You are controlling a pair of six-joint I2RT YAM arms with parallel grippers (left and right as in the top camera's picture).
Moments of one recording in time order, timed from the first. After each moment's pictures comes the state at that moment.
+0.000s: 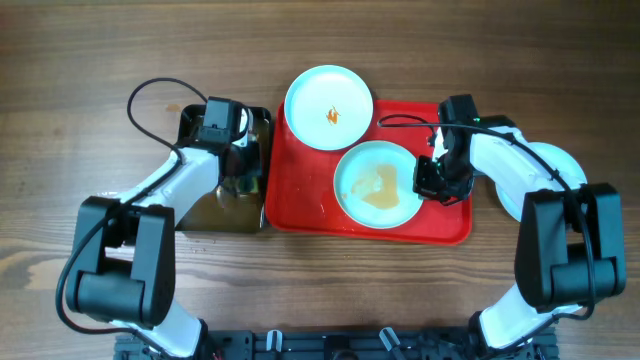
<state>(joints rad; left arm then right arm) -0.19 1.78 0.95 -0.35 0.06 -0.21 0.12 1.81 1.07 -0.87 -0.21 0.33</state>
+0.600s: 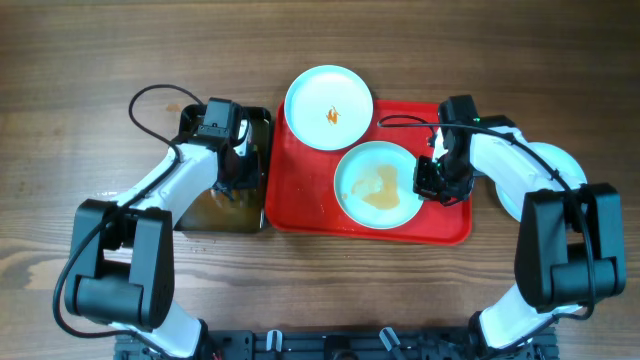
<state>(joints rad) -0.19 1.77 0.99 -0.56 0.08 -0.21 0.12 1.81 1.07 -0.87 -0.21 0.33</state>
